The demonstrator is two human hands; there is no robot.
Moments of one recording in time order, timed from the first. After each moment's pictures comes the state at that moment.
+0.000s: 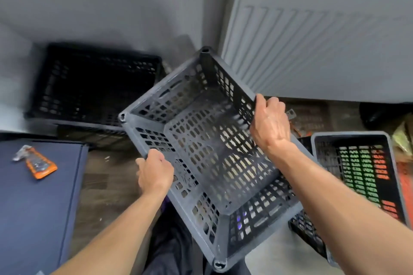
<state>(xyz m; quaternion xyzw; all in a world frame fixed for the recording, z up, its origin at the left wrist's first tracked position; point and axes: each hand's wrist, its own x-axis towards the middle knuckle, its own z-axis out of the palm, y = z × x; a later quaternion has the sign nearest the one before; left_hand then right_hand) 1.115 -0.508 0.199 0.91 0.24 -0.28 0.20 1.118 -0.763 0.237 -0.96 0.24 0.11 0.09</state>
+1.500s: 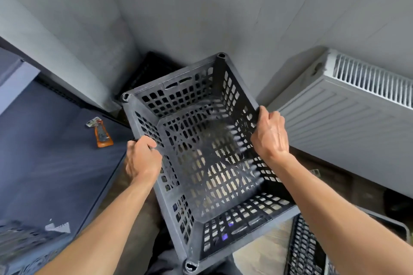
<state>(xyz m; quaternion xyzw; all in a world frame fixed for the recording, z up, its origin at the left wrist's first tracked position) 1.159 -0.352 0.313 0.89 0.35 -0.11 0.25 1.209 -0.625 0.336 -0.98 0.10 0.10 0.14</state>
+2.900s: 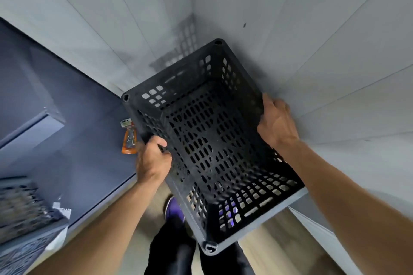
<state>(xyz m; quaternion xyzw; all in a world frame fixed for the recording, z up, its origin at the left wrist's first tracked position) 1.362 -0.273 0.258 0.81 0.50 -0.09 0.30 1.560 -0.492 0.278 -0.96 -0.16 0.21 0.14</state>
